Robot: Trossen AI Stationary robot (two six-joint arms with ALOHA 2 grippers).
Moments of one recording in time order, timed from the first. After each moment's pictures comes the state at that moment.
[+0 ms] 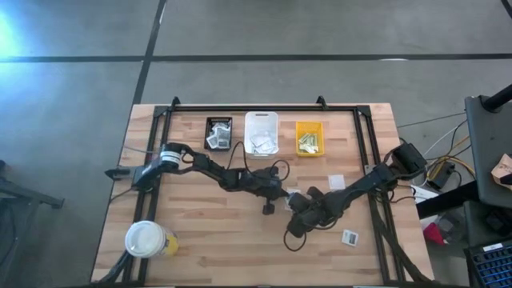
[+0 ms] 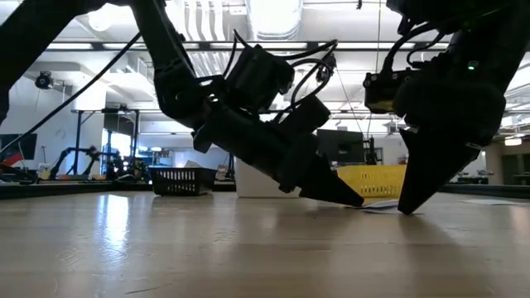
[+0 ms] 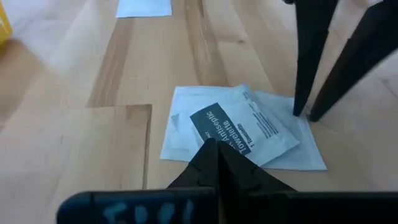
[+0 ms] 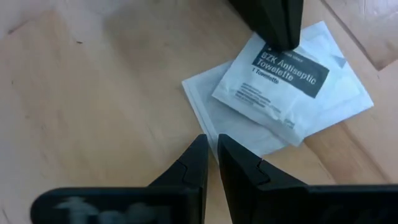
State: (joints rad) left arm -0.04 2.19 1.13 0.62 0.07 0.01; right arm 0.47 1.78 0.92 -0.42 0.34 1.05
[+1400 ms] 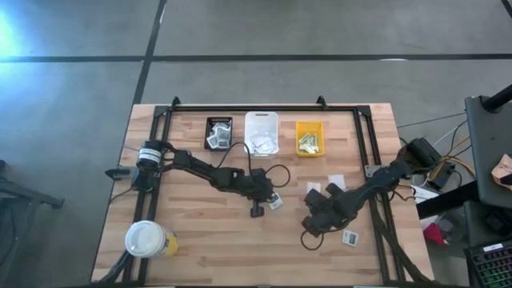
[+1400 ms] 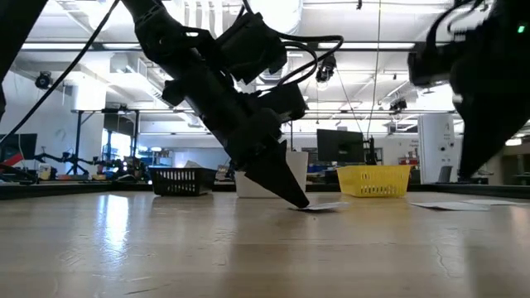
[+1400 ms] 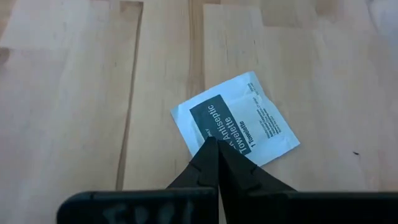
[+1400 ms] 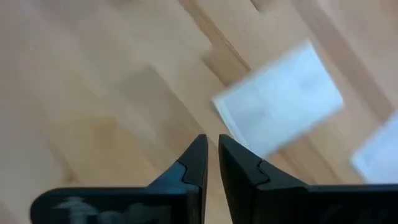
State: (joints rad) left arm -0.10 2.03 1.09 0.09 0.00 -0.10; right arm 0.55 1.63 0.94 -0.81 0.34 1.25
